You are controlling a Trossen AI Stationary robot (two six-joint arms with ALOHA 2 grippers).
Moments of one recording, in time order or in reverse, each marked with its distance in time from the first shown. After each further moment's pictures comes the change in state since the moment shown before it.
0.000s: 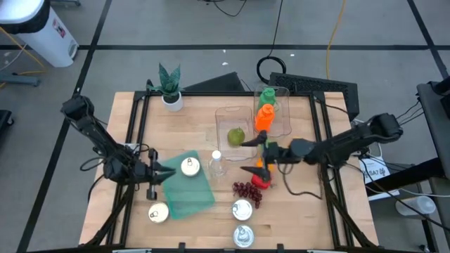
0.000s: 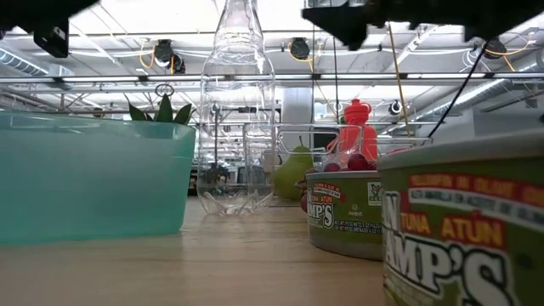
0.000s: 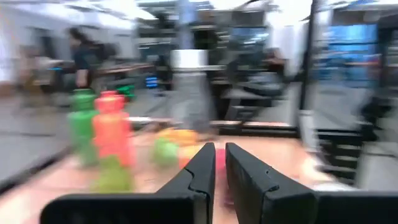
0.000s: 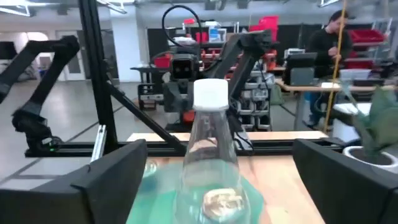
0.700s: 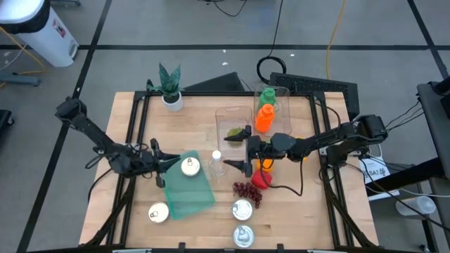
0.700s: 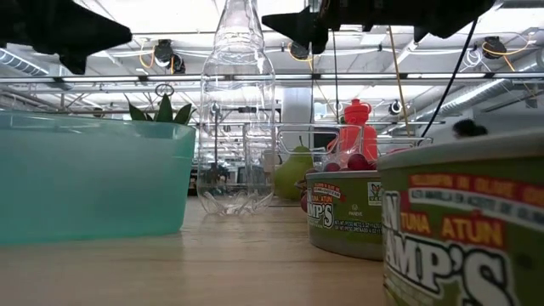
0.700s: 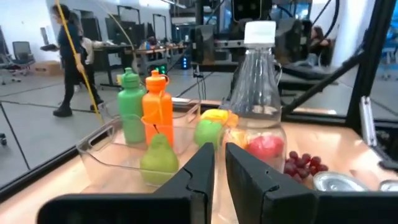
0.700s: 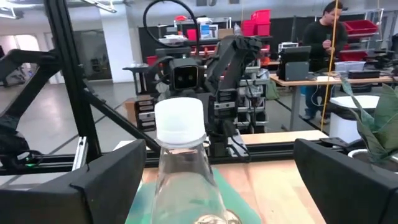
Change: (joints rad) left arm 0.216 -0.146 0.024 -0.348 0.075 -0.148; right arm -0.086 0.177 0.191 -0.028 -0.047 0.035
